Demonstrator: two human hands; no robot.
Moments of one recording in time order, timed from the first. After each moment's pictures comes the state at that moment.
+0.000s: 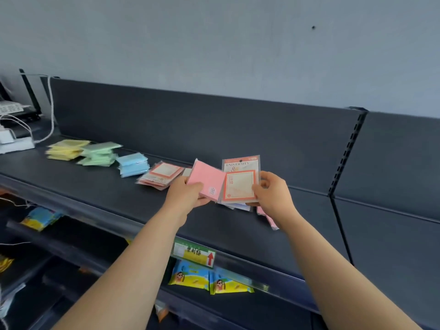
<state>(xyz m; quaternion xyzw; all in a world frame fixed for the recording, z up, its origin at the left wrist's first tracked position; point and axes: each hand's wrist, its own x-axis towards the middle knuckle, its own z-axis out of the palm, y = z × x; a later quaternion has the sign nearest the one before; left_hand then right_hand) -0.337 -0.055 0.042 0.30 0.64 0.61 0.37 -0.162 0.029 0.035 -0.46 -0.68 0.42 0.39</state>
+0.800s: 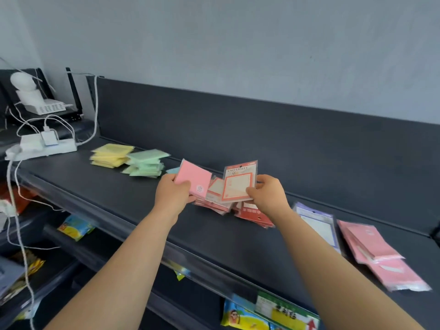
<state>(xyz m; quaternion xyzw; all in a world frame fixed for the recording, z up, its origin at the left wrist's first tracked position) -0.545 -0.048 0.026 0.25 0.66 0.66 0.25 -0.372 0.063 0.028 -0.48 -0.73 0.37 0.32</state>
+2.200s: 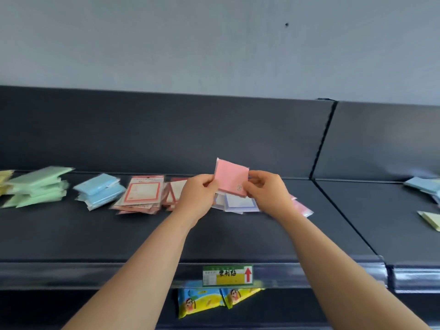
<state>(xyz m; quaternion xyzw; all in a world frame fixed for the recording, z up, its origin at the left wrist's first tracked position) -0.389 -0.014 0.039 0.55 0.60 0.47 0.33 -0.221 0.013 0.034 -0.55 -0.67 0.27 0.43</state>
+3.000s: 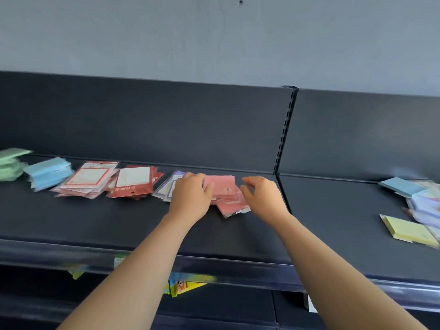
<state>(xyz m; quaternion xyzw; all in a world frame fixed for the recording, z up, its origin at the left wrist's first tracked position) -0.246 0.011 0.007 0.62 0.71 0.32 0.07 -0.073 0.042 0.004 -0.57 -0.75 0.17 0.31</state>
